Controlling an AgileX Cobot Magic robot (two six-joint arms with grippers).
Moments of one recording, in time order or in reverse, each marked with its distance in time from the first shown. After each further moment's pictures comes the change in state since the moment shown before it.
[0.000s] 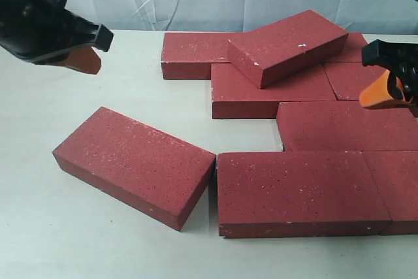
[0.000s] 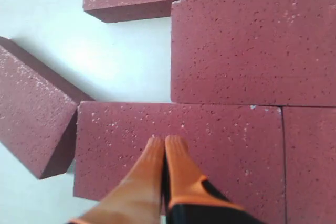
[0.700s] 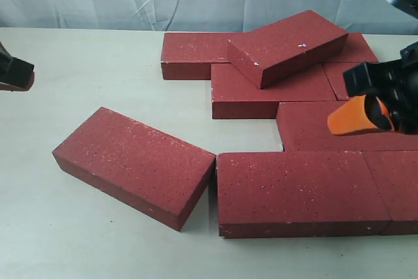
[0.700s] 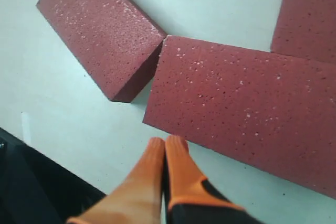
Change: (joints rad) left arm 0.008 -0.331 0.154 0.149 0.073 -0.038; right arm 0.192 -0.128 0.005 0.055 0.147 -0.006
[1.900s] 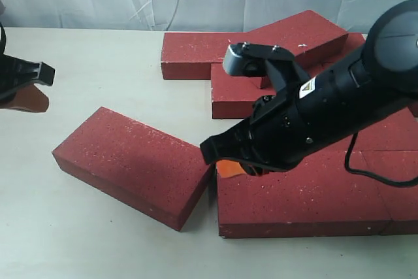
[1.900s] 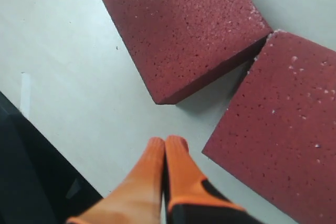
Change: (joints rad) left arm 0.276 0.272 0.100 -0.290 -0.146 0.181; right arm 0.481 0.324 0.000 0.010 -0.359 0.026
